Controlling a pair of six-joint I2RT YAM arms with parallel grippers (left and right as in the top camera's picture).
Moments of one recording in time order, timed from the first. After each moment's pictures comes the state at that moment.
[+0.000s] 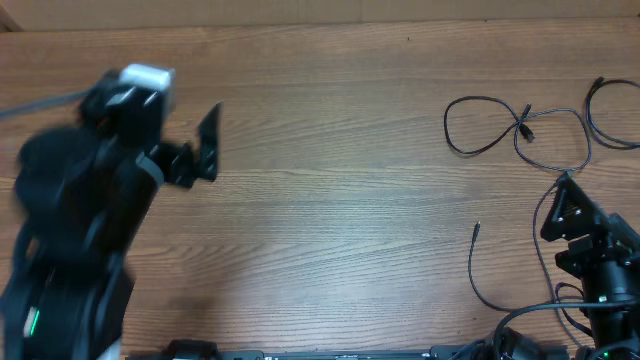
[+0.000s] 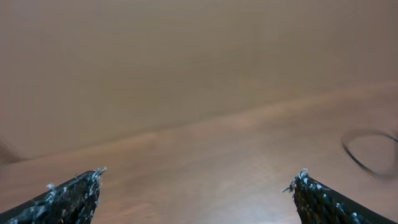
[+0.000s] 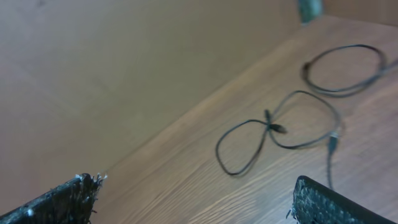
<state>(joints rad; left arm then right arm) -0.10 0.98 1.48 -0.79 0.07 0.11 -0.59 0.48 1.05 -0.88 -0.44 0.43</state>
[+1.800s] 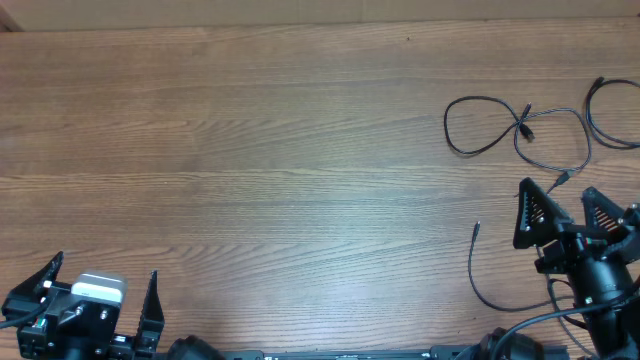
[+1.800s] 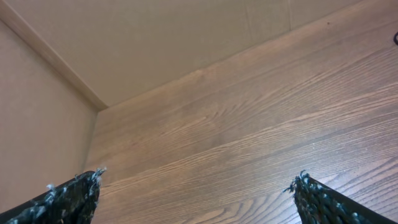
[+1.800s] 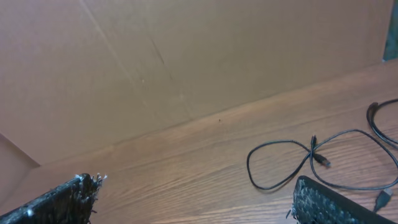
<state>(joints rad) -0.59 0.52 1.48 -1.42 -0.53 0.12 -0.37 0.48 1.05 -0.79 -0.46 0.28</state>
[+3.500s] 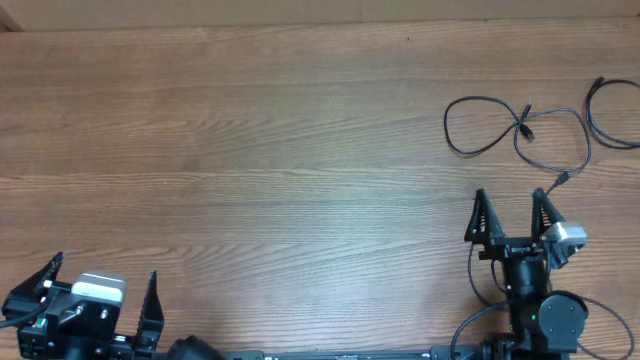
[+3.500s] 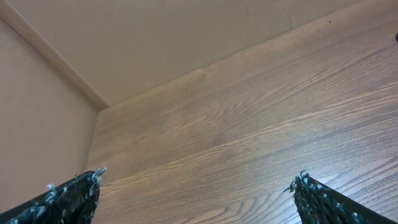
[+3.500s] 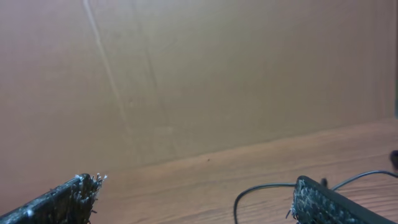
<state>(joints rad) -0.59 0.52 1.47 -1.42 -0.53 0.12 -0.04 0.02 0.07 0.11 -0.08 0.28</state>
